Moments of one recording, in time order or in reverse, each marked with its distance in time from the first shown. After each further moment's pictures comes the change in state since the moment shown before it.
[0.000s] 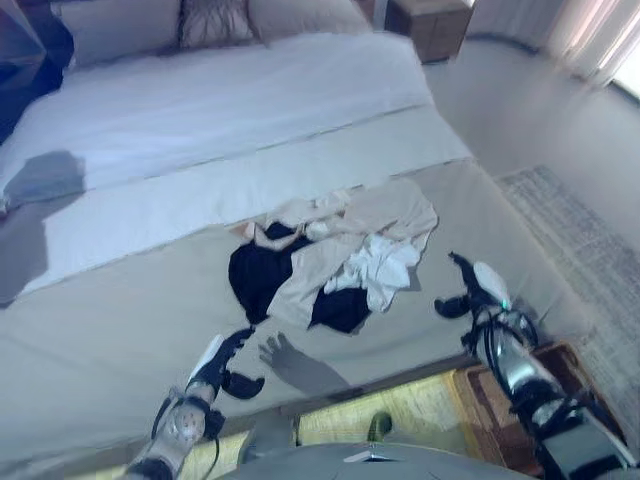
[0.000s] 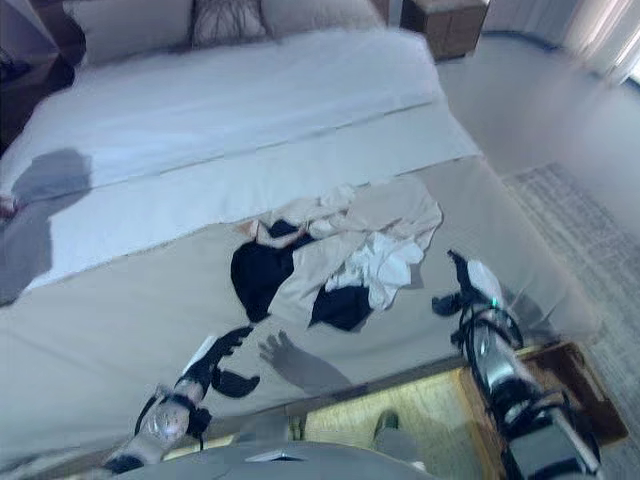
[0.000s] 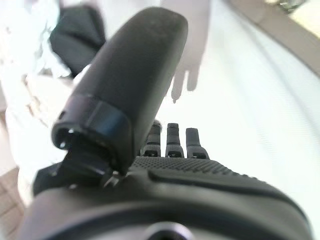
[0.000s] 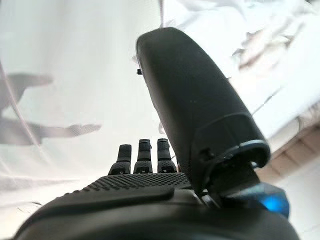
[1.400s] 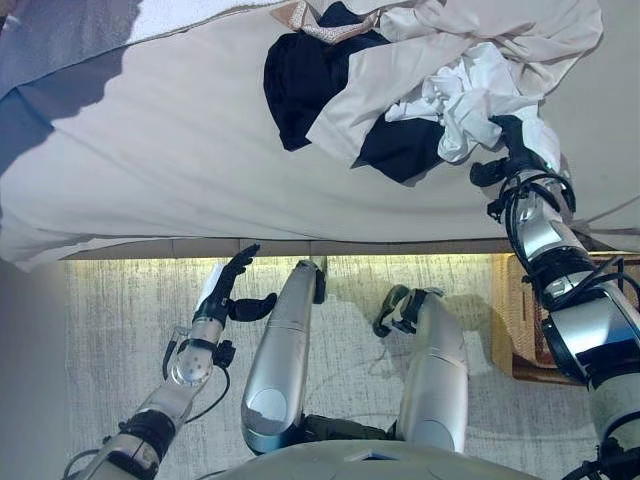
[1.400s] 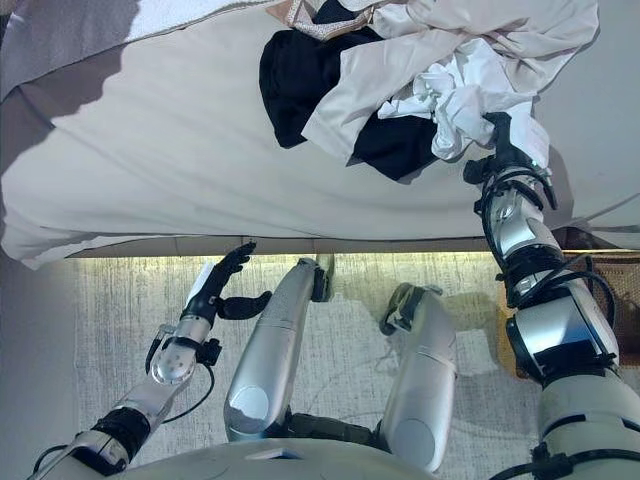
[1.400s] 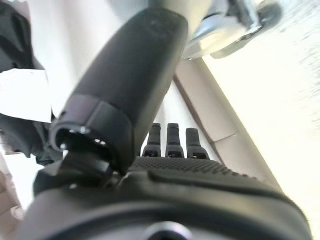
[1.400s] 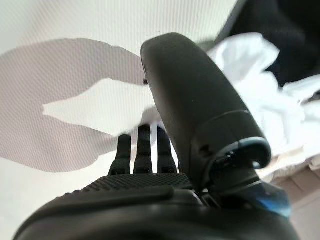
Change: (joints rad) left arm 0.038 0.085 -0.063 -0.293 -0.211 -0.085 0.129; right arm -0.455 -0.089 0.047 0.121 0.049 0.072 -0.015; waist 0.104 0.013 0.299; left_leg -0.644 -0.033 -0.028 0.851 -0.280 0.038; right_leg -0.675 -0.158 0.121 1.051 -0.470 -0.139
